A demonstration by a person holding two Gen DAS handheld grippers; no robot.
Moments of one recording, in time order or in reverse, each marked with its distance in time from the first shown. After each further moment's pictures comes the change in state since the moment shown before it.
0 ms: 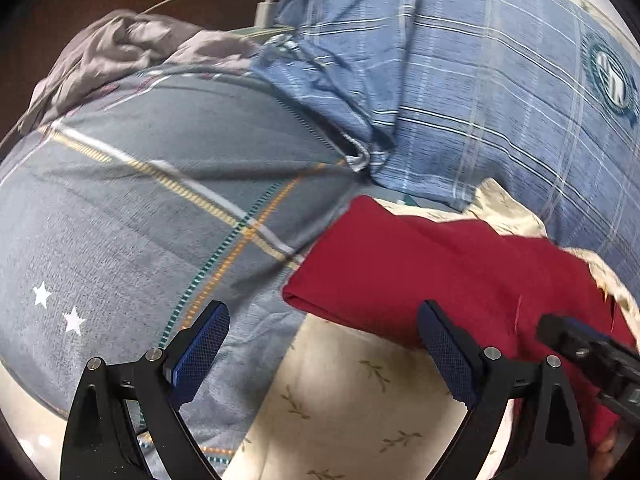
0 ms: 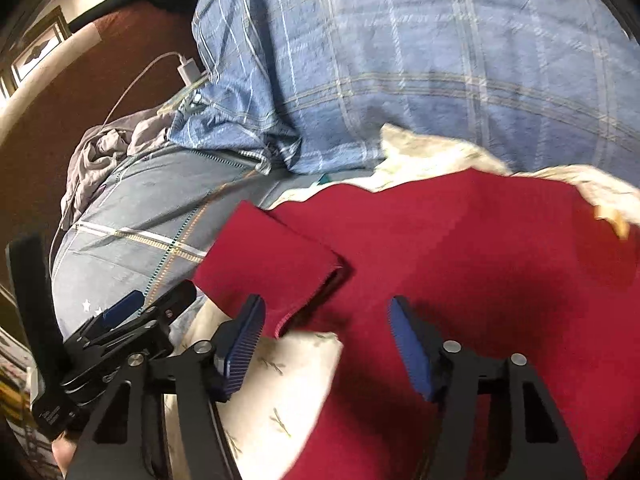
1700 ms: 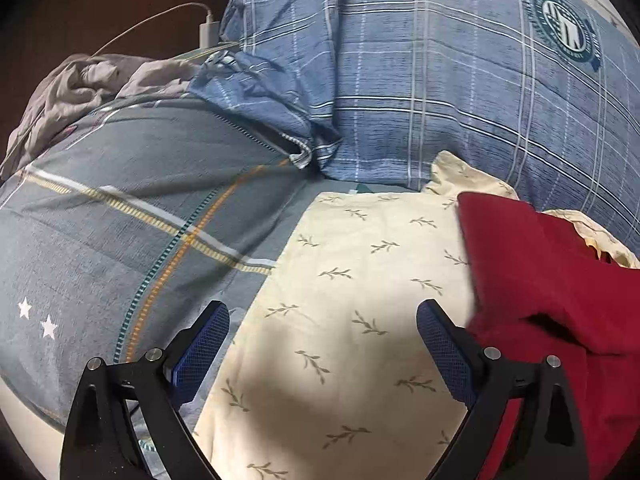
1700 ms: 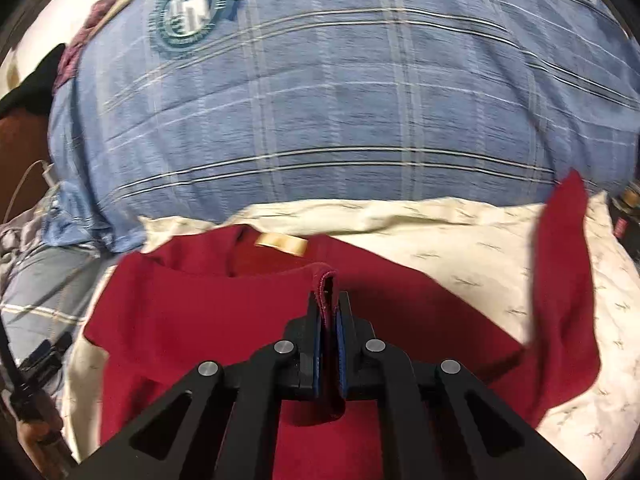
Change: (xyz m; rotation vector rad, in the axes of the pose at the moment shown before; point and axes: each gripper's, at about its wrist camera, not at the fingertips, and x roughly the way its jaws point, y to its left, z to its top) left arm -0.008 -0.050 -0.020 0.168 -0.031 -0.016; right arm -0.178 -0.200 -0.028 0.246 -0.189 -0.462
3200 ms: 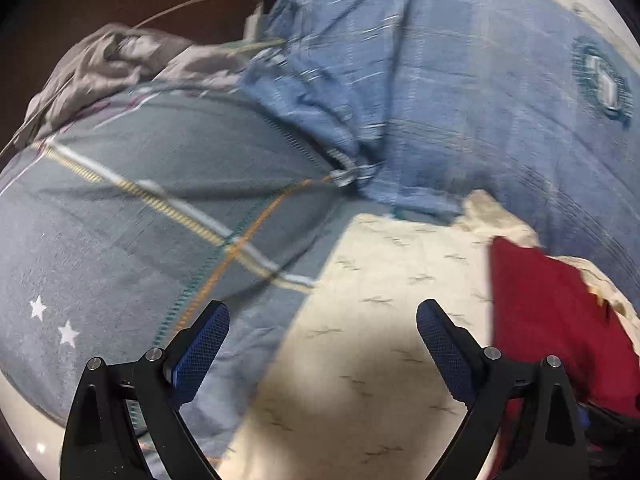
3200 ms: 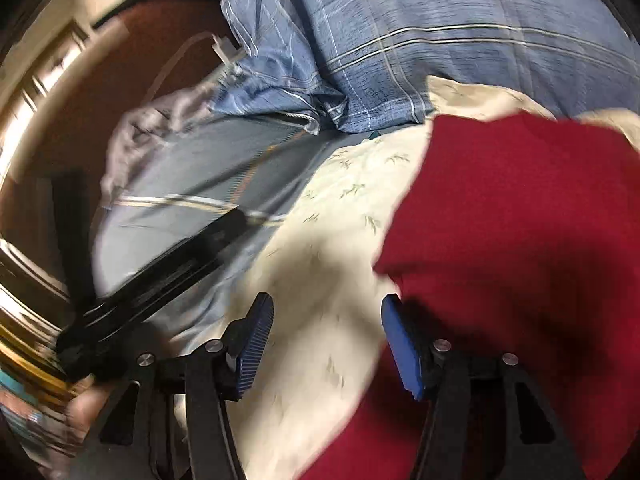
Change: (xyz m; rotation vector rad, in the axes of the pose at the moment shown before) left arm -0.002 0.036 0.017 -0.131 -0.024 -0.025; right arm 0.027 0.225 -0.085 -0.211 0.248 0.603
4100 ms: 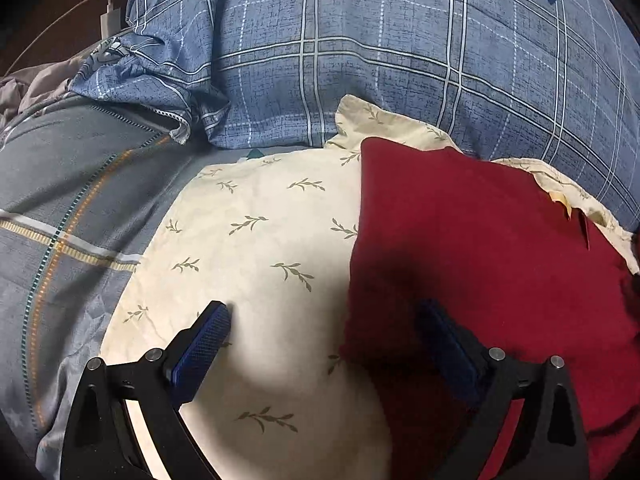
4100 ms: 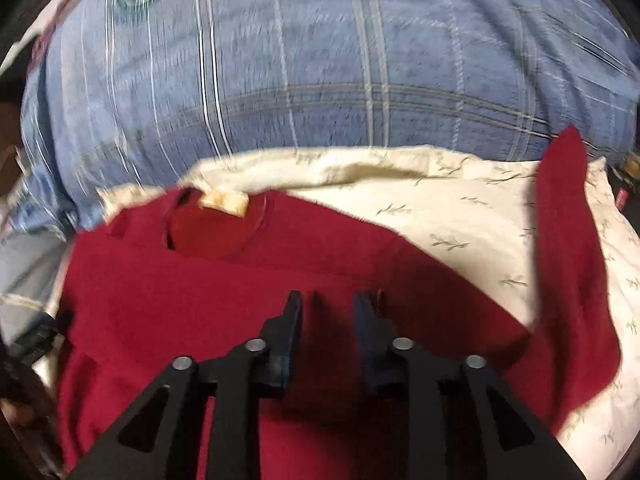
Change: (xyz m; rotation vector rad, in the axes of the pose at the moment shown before) left arm 0.061 -0.099 -0.026 0.234 0.161 -0.123; right arm -0.150 -0.202 -0.015 0.250 -0.226 -0.635
